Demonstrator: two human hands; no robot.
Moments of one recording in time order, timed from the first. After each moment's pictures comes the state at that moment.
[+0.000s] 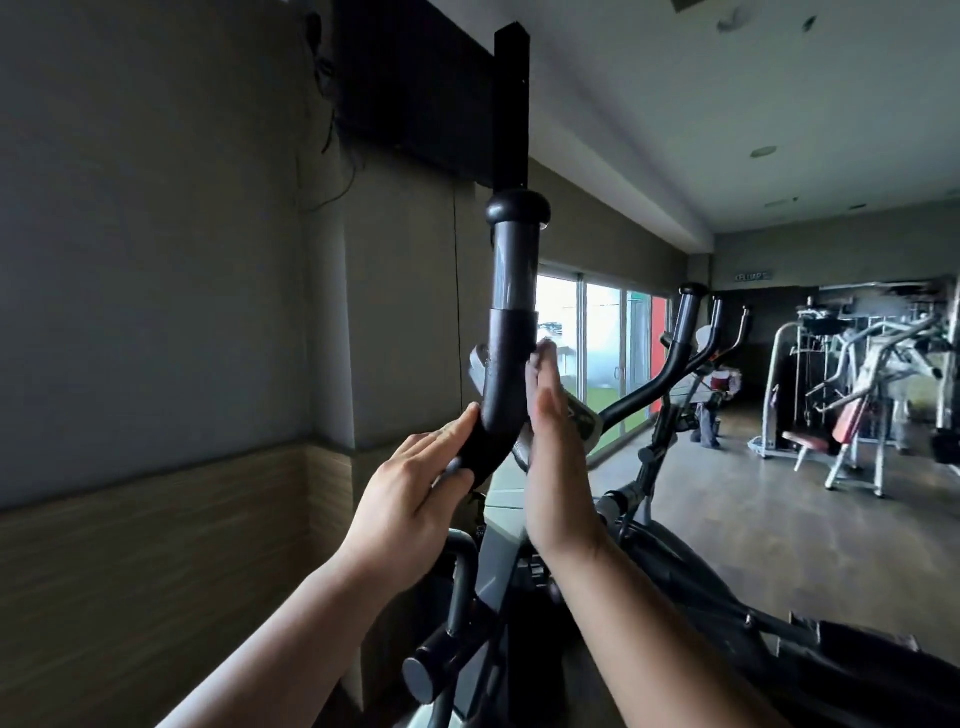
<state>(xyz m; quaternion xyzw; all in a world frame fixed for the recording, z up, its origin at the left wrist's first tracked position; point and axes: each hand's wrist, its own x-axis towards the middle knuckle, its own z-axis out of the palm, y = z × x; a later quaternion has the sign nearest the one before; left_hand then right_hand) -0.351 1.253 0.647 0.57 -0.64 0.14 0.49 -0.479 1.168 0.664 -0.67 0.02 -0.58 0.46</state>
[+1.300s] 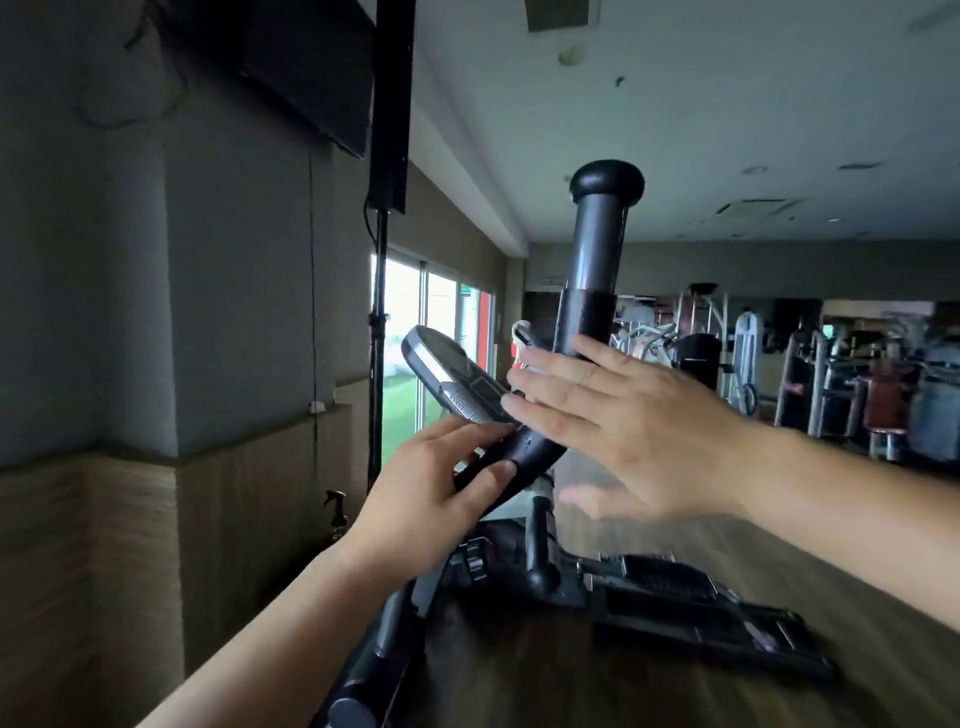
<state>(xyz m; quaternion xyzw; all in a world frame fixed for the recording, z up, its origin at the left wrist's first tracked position) -0.269 1.208 0.649 0.43 -0.76 0.02 0.49 -0.512 1.179 0.726 -0.82 0.17 -0.17 -0.52</state>
